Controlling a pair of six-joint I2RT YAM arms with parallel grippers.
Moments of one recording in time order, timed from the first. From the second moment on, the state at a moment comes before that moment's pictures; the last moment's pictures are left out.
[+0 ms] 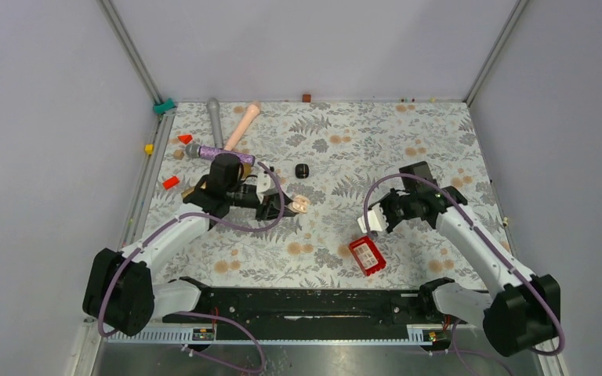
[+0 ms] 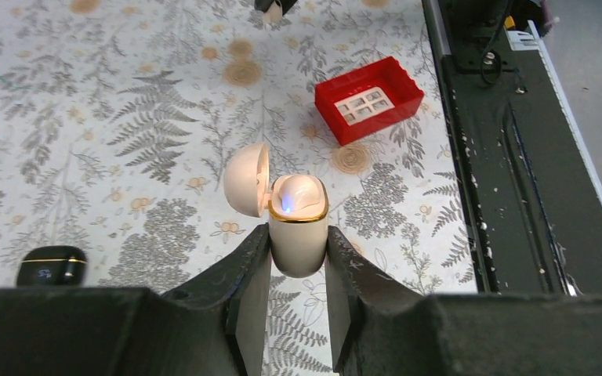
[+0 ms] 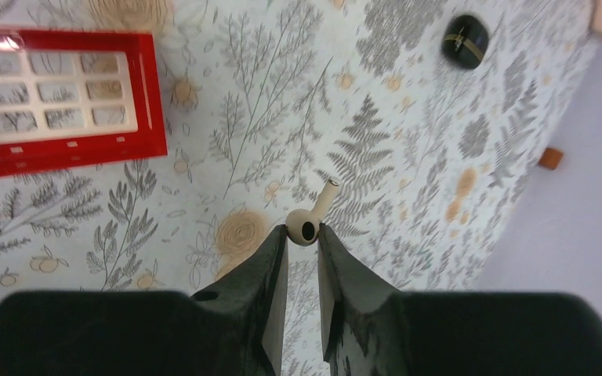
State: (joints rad) left arm -0.40 1.21 0.73 -0.05 1.10 0.51; right arm 0.29 1.16 0.82 -0.78 -0.55 -1.77
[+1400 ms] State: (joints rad) left arm -0.49 1.39 0.79 -0.17 1.12 0.50; right arm 1.10 1.36 1.14 -0.83 0.05 -1.28
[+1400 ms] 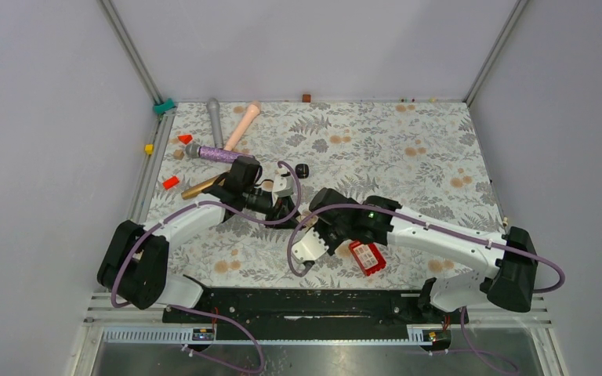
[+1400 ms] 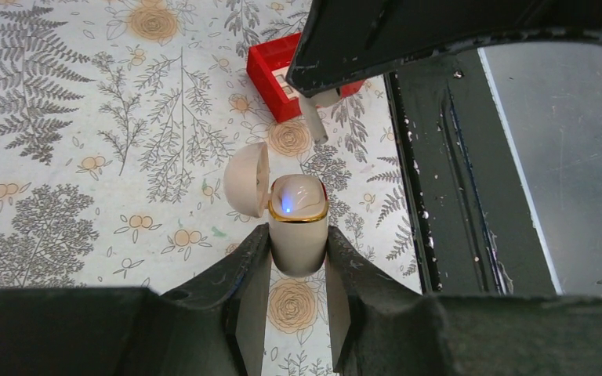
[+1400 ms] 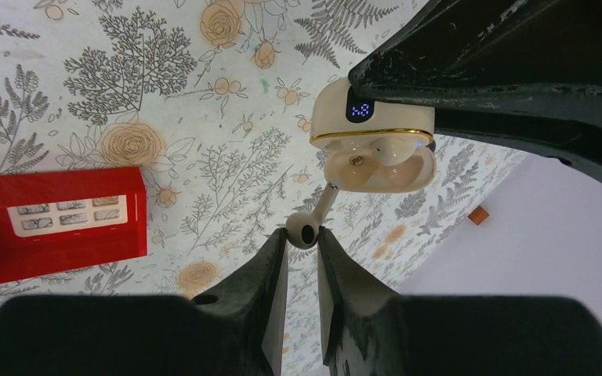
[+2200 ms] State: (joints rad) left arm -0.49 1.40 0.80 -0.19 1.15 0.49; right arm 1.21 1.43 1.11 -0.78 0.26 -1.28
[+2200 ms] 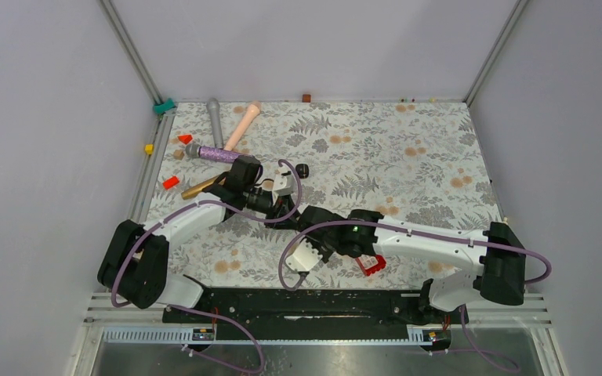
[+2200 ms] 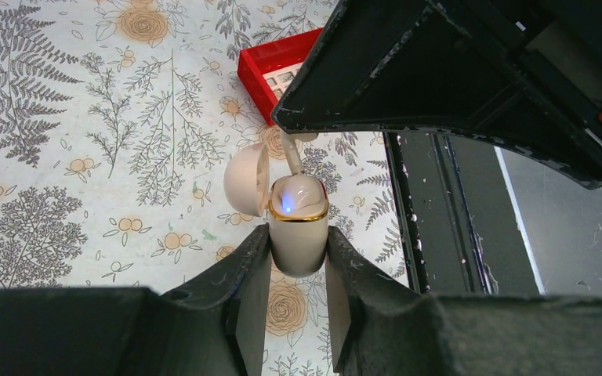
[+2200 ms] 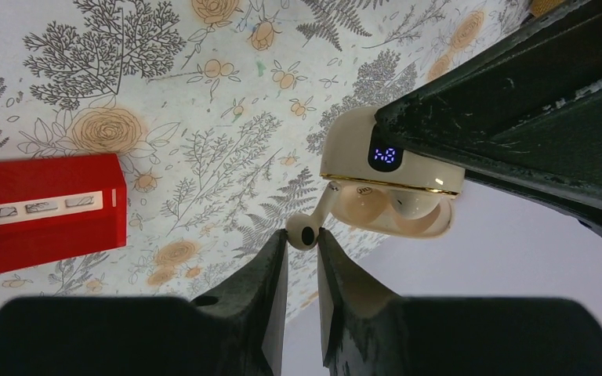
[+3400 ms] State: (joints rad) left arm -0.49 1.43 0.81 -0.25 1.16 0.46; right arm 1.27 1.43 1.10 -0.77 0.30 -1.28
